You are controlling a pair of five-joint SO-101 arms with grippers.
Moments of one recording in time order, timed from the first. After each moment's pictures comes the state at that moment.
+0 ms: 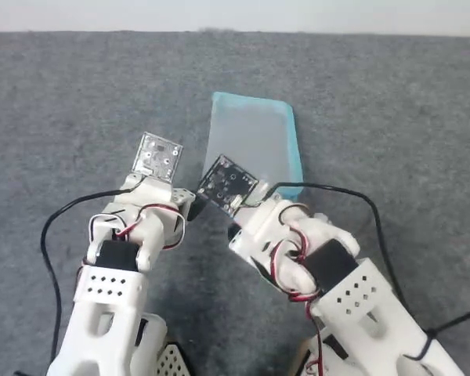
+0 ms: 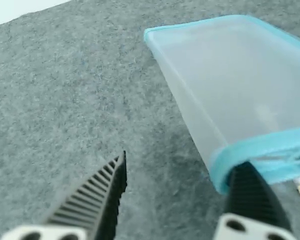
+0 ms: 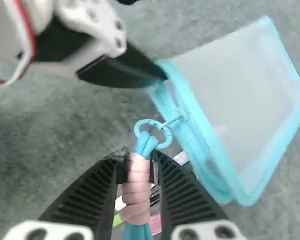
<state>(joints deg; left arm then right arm) 0.4 -54.5 70.8 37.6 -6.5 -42.5 -50.1 45.4 63.0 17.3</state>
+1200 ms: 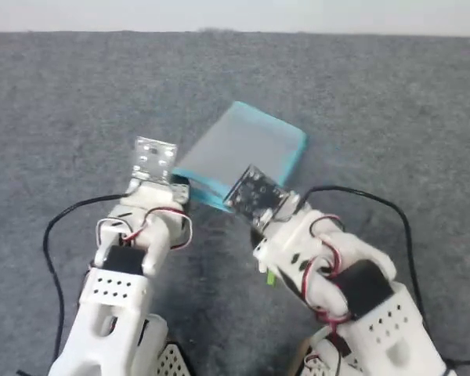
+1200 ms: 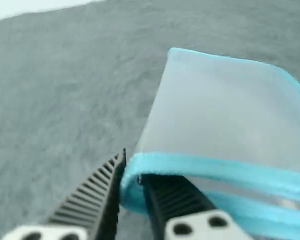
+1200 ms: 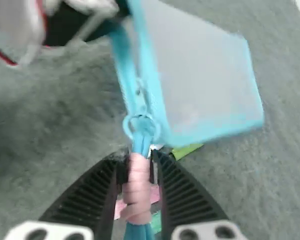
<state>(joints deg) 0.4 -54.5 76.3 27.3 2.2 -35.1 -60.7 45.3 70.9 21.4</state>
